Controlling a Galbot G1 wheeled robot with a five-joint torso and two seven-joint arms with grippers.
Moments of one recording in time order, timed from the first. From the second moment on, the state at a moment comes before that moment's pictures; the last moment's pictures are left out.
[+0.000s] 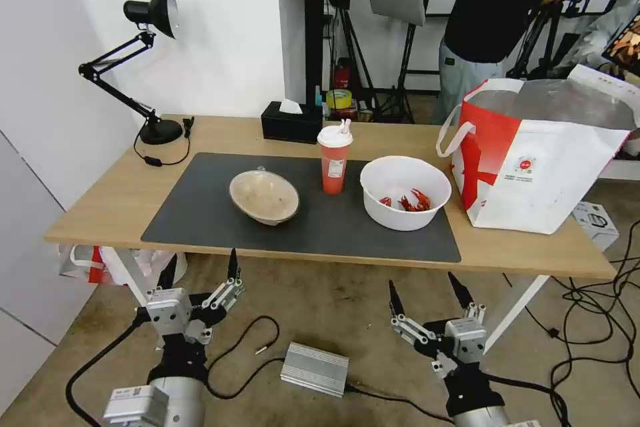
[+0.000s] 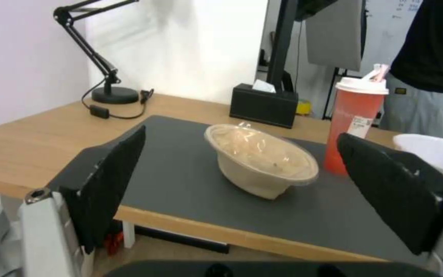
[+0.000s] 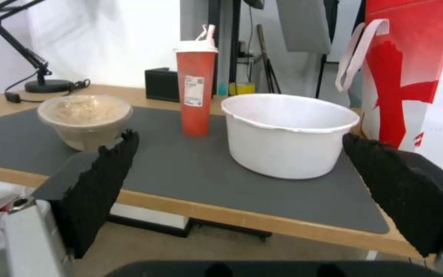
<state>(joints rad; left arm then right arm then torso) 1.90 -1.54 -0.41 -2.49 -0.03 0.01 -0.16 -2.00 1.55 0.43 2.41 -0.10 0.15 -0.06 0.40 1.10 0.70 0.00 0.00</state>
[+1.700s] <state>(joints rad) 1.89 -1.52 -0.42 -2.49 -0.06 0.00 -0.10 -1.76 1.12 0.68 2.46 0.38 0.03 -0.08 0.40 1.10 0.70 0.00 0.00</state>
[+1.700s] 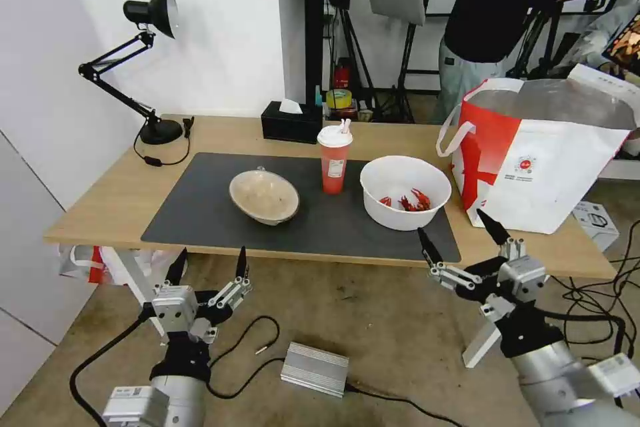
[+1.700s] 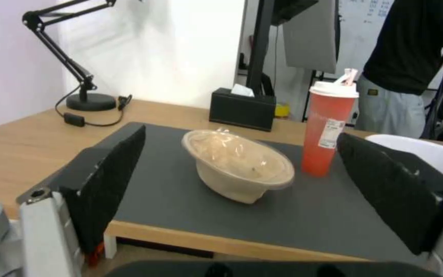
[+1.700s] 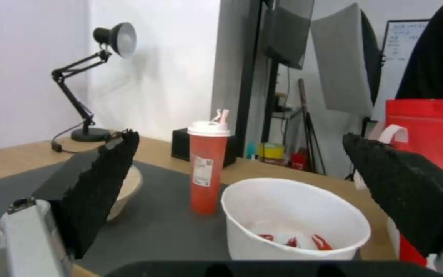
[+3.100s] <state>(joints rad) 1.89 -1.52 -0.44 -2.46 -0.06 -0.02 -0.10 -1.34 0.61 0.56 2.27 0.70 -0.06 -0.08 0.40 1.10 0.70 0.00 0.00</state>
